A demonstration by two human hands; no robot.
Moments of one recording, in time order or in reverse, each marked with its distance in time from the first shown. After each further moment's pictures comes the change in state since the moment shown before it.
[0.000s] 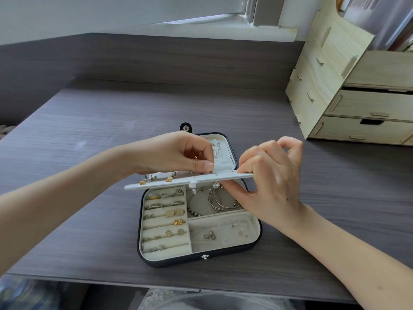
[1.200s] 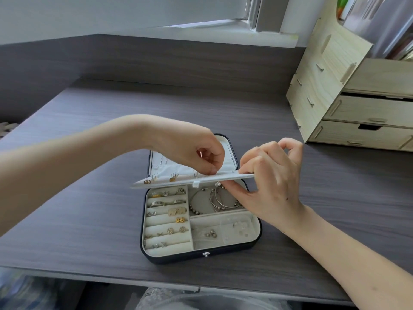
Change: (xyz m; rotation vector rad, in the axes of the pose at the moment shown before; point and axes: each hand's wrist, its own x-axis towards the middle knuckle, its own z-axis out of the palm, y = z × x) left_hand 0.014 0.034 -0.015 0.569 -0.259 -0.042; right_hand 0.001 0.000 -0.001 -0.006 -0.003 -0.028
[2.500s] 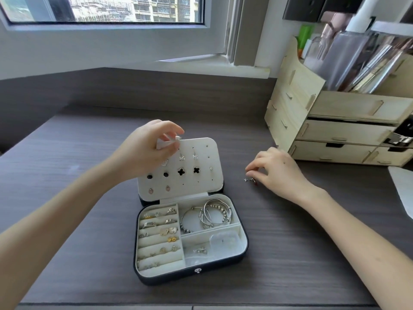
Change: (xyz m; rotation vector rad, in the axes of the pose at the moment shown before) left_hand -0.023 -0.037 0.015 -0.096 0.942 -0.152; right_hand 0.008 0.084 -0.016 -0.094 -0.817 0.404
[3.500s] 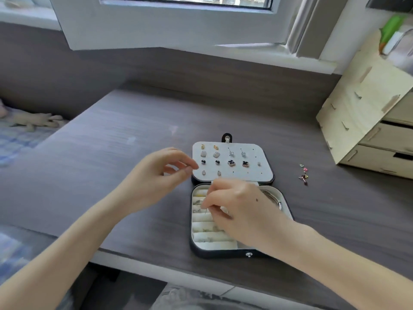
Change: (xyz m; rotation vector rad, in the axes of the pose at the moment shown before) left_hand -0.106 -0.019 -0.014 -0.340 0.022 -0.246; right_hand -0.025 -0.175 0.014 0.399 -0.041 -0.481
